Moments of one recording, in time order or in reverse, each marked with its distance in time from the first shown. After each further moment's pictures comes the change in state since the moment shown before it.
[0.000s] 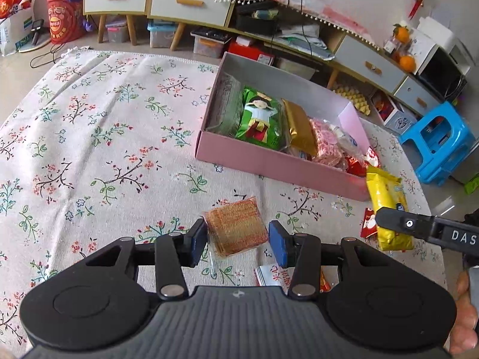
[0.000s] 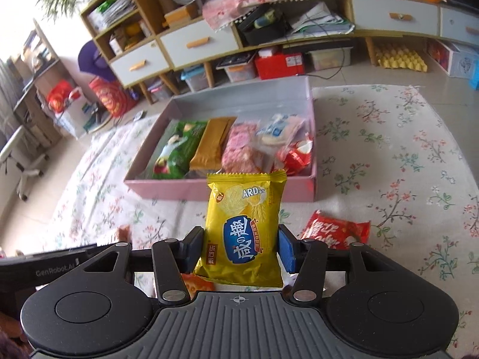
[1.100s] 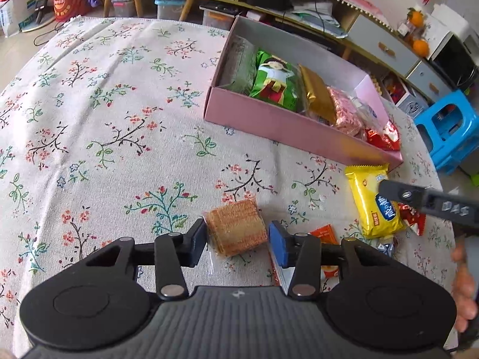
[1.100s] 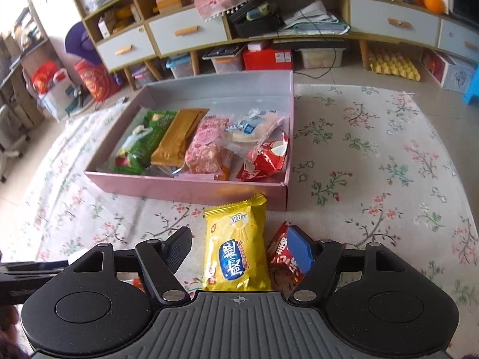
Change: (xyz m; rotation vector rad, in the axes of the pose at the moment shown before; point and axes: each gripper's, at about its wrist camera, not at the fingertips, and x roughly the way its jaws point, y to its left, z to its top) left arm 0.022 0.008 -0.017 -0.025 0.092 0.021; right arm 0.040 -0.007 0.003 -0.122 0.042 -0.086
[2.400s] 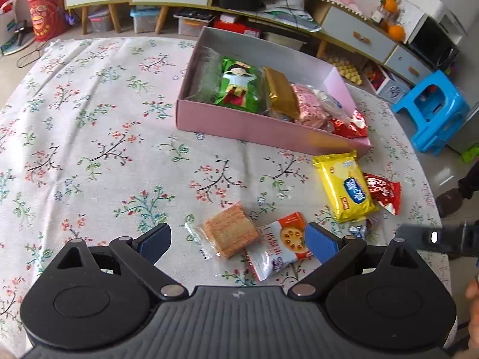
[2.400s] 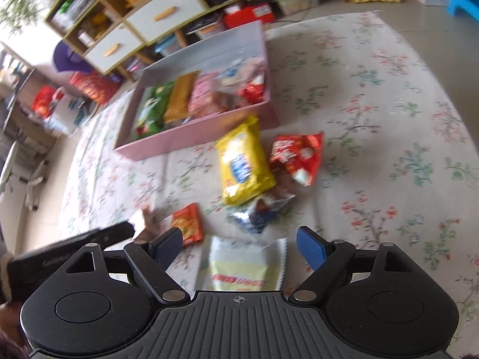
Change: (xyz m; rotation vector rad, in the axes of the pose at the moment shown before) left arm -0.017 -0.025 -0.005 0.101 -0.005 -0.033; right arm -0.063 -0.034 -0.038 0.320 0.138 0.091
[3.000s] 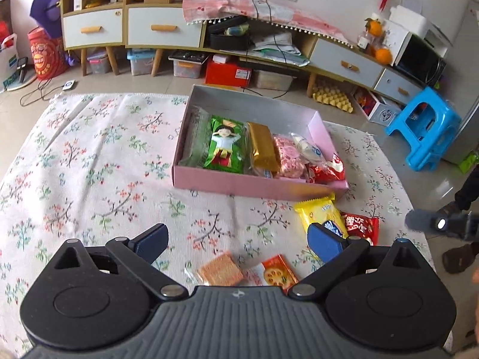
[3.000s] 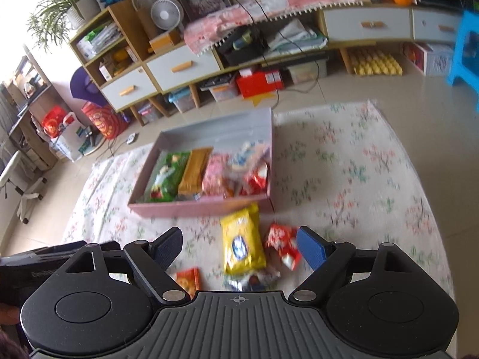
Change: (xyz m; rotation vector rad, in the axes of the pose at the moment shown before) left arm -0.037 -0.016 0.023 0.042 -0.128 0.019; right arm -0.044 0.021 0.021 -0.143 -0.179 -0.004
